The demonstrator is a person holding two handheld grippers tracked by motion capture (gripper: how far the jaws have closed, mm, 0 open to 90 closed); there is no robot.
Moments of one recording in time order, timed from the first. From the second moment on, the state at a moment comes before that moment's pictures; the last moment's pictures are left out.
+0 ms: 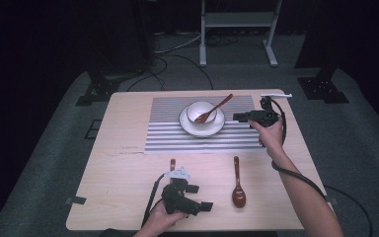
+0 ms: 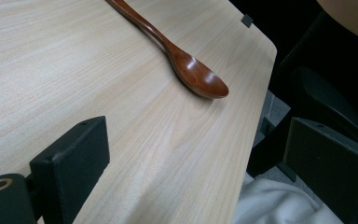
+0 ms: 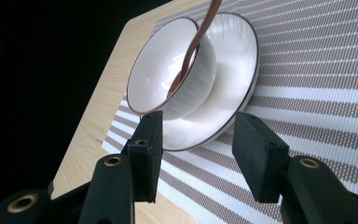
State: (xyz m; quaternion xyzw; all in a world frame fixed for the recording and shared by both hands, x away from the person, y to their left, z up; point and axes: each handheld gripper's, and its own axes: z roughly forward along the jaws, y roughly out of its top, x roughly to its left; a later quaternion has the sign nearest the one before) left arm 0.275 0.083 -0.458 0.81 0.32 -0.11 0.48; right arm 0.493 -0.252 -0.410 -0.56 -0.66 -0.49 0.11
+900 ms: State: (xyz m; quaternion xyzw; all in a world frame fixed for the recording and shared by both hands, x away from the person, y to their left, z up) left arm 0.275 0.085 -0.458 0.81 0.33 -0.11 0.48; right arm 0.468 -0.252 -0.425 -0.54 -0.68 -0.48 0.14
